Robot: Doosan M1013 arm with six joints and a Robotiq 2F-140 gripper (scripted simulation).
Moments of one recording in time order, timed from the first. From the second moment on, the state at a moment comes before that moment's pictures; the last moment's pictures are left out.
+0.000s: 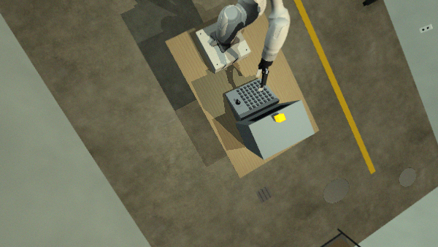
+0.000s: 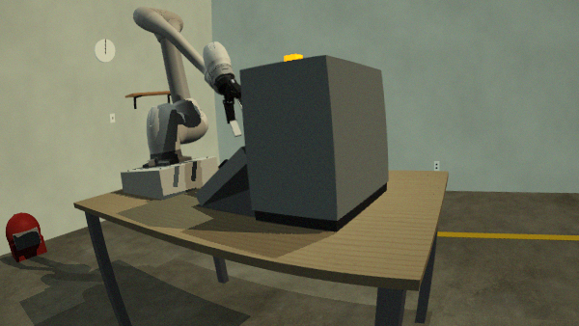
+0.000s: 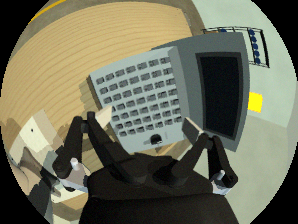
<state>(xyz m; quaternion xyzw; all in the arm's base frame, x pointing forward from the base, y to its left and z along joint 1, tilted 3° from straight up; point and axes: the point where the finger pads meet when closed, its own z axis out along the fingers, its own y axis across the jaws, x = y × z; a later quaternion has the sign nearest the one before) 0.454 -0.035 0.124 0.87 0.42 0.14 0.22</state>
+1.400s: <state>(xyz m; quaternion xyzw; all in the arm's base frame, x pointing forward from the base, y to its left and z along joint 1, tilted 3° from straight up) 0.444 -0.046 0.107 0.74 0.62 0.17 0.20</state>
